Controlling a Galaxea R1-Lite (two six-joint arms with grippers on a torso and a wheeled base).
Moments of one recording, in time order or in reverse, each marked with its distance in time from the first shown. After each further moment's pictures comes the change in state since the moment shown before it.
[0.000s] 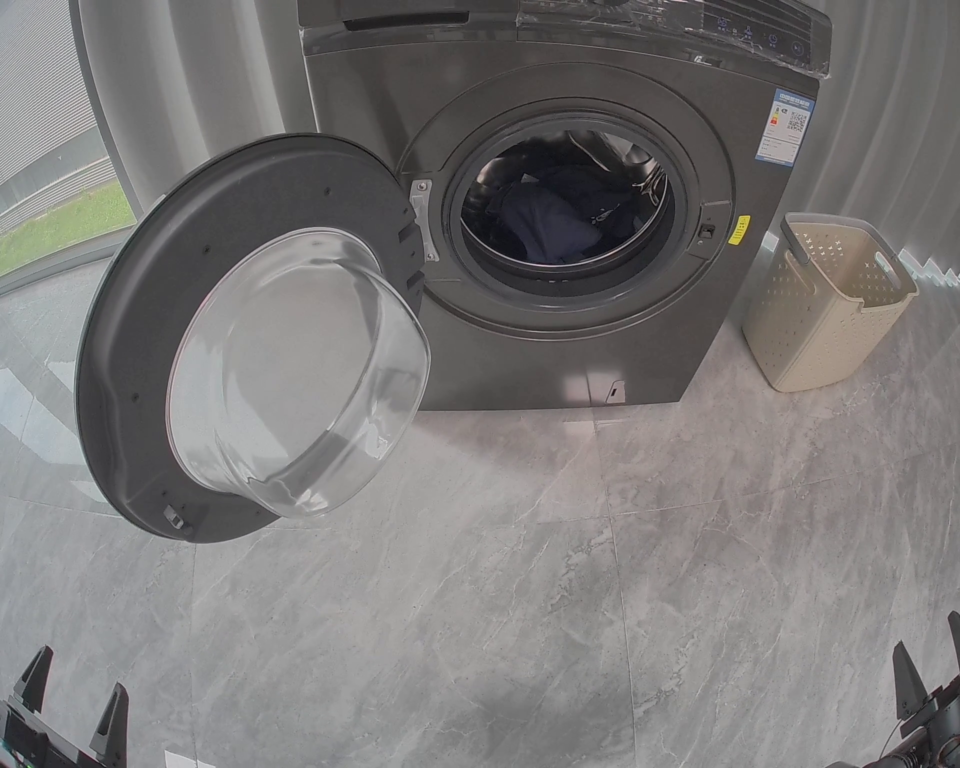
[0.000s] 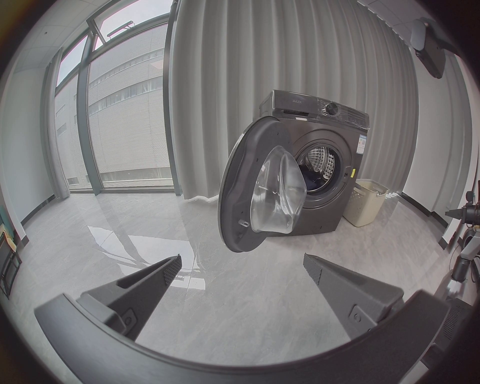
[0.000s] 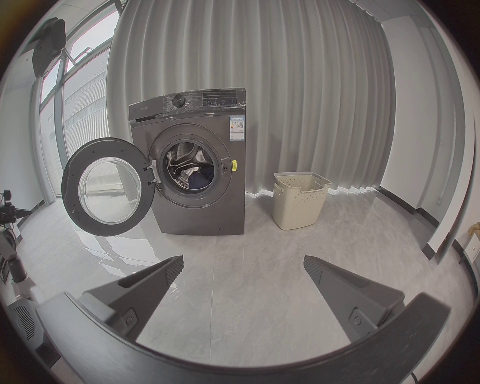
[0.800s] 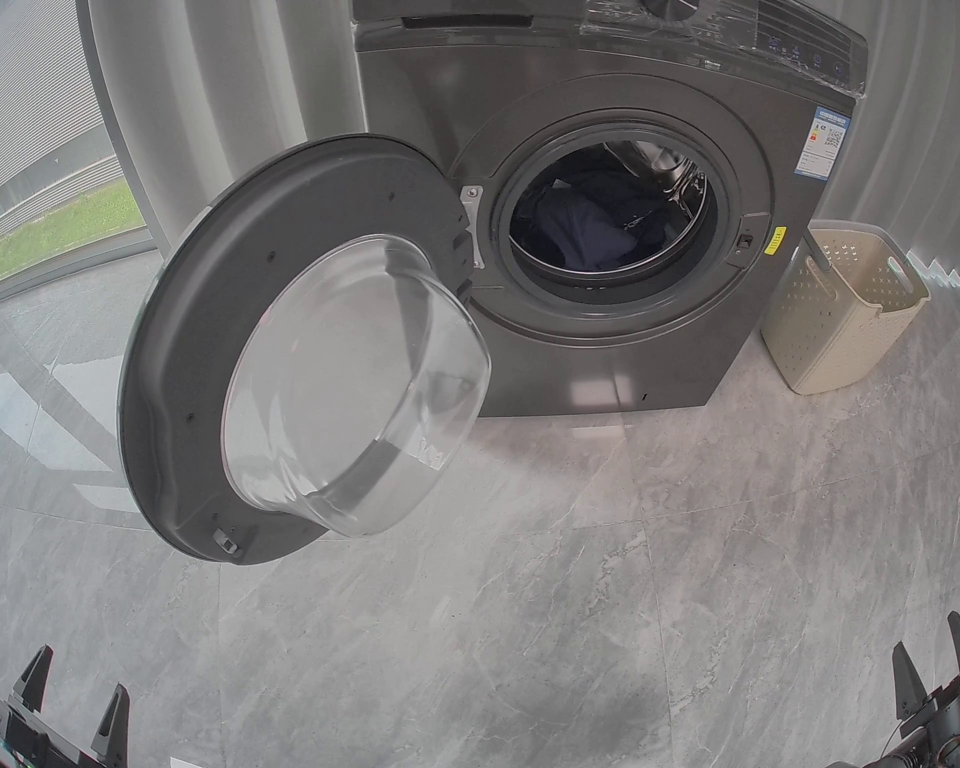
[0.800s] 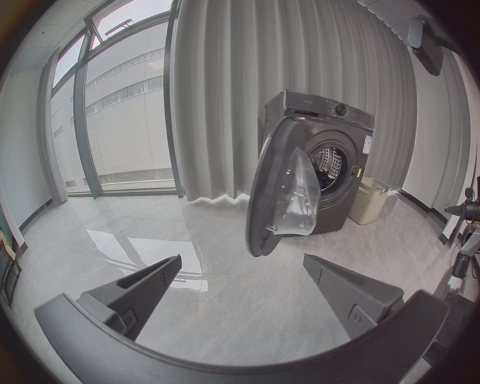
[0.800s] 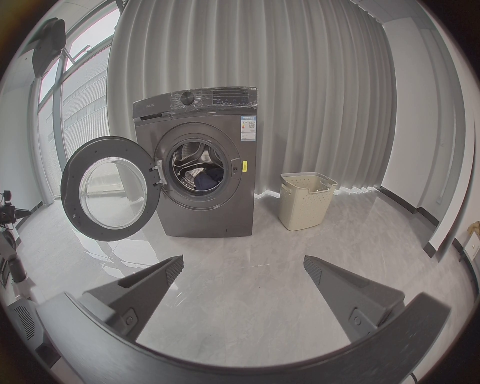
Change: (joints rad) left arm 0.000 0.001 0.000 0.000 -0.005 0.016; right arm -0.001 0.001 0.000 0.000 0.000 0.000
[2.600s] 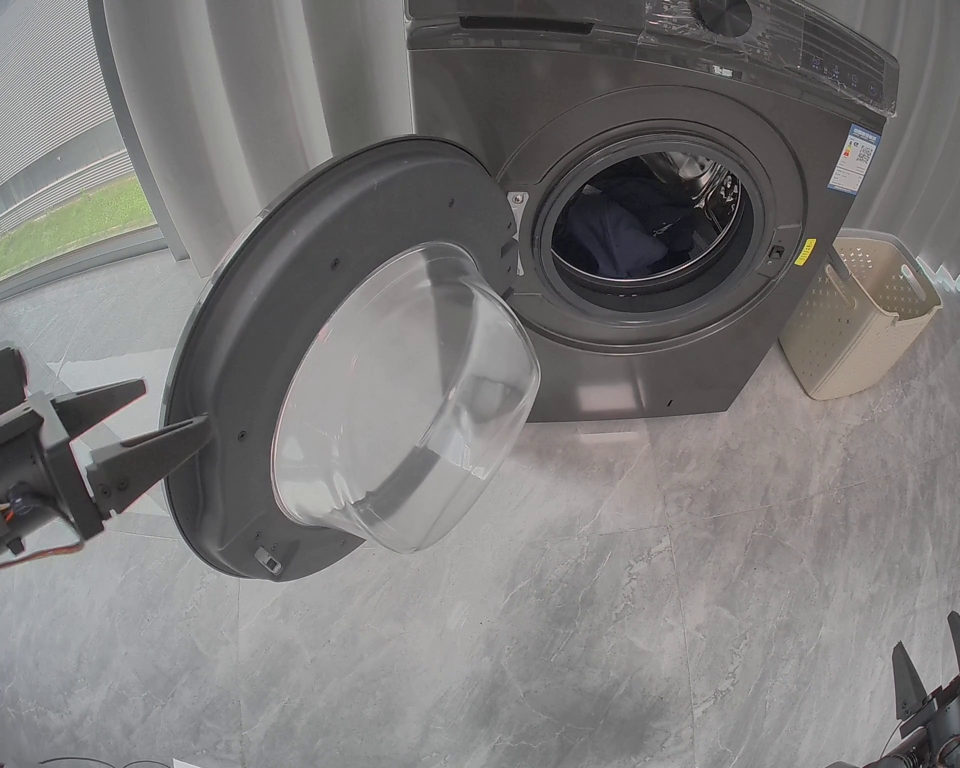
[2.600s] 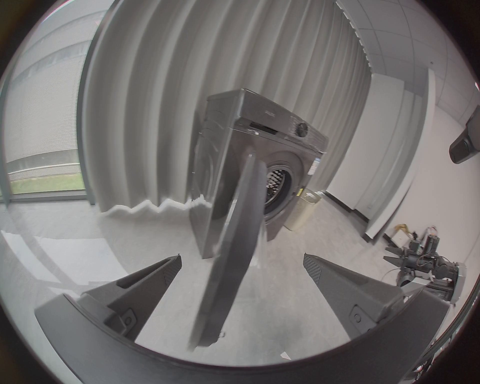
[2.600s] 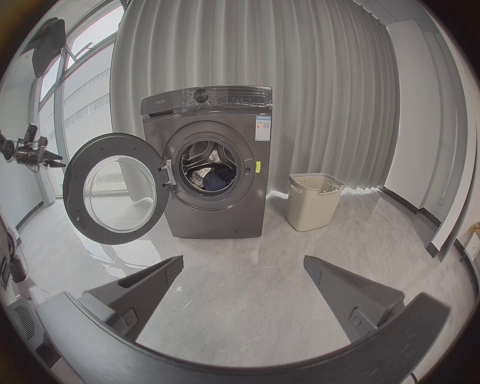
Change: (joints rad) left arm -0.236 1.000 -0.641 -0.272 -0.331 -0.022; right arm 0.000 0.001 0.000 0.000 0.000 -0.001
